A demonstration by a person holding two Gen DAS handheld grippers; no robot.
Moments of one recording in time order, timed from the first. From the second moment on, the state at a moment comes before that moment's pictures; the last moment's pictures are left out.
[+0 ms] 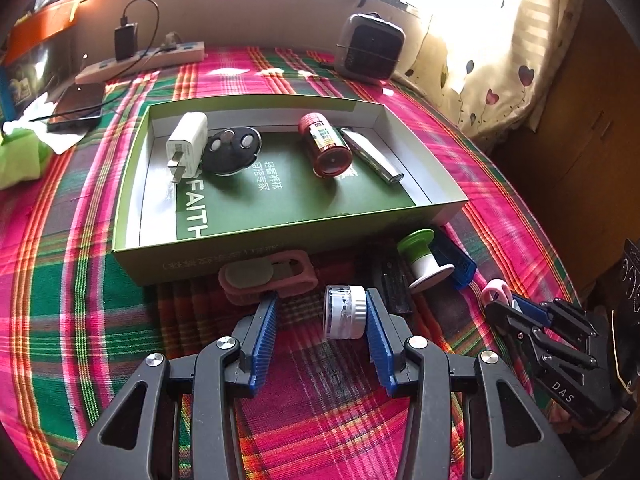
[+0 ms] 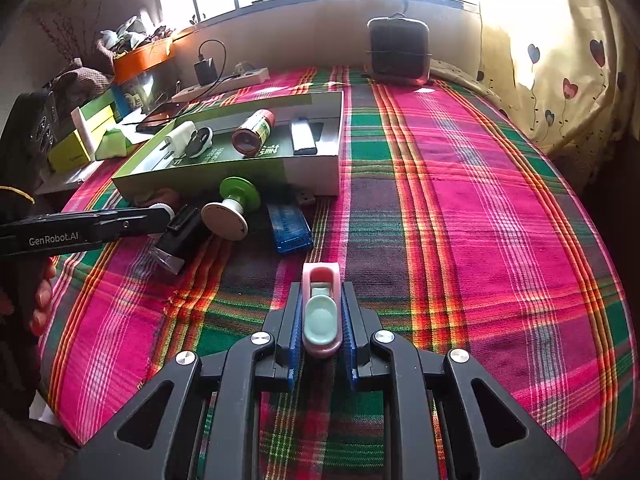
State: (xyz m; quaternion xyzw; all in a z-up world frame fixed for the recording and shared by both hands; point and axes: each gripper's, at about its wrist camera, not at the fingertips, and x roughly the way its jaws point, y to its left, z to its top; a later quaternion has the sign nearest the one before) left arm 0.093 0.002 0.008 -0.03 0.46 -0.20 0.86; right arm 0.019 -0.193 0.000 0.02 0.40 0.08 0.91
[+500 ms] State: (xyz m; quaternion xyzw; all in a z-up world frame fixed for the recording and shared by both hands) left arm 0.088 -0.001 0.006 -0.03 0.45 -0.18 0.87; right arm 0.023 -0.194 -0.002 0.02 0.39 0.09 0.91
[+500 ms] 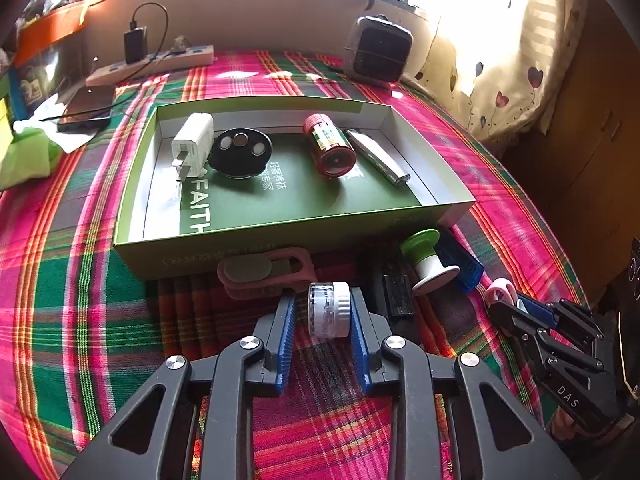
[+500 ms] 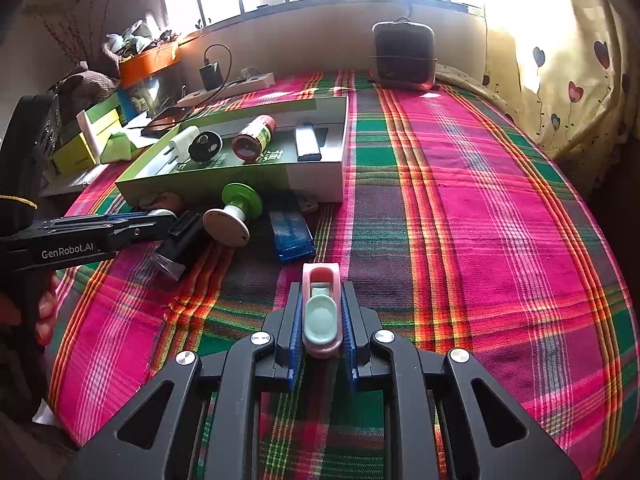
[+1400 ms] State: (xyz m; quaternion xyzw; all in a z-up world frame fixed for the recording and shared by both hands) left arm 0.084 0.004 0.012 -0.04 0.45 -0.18 0.88; right arm 0.023 -0.193 0.000 0.01 0.40 0.09 0.91
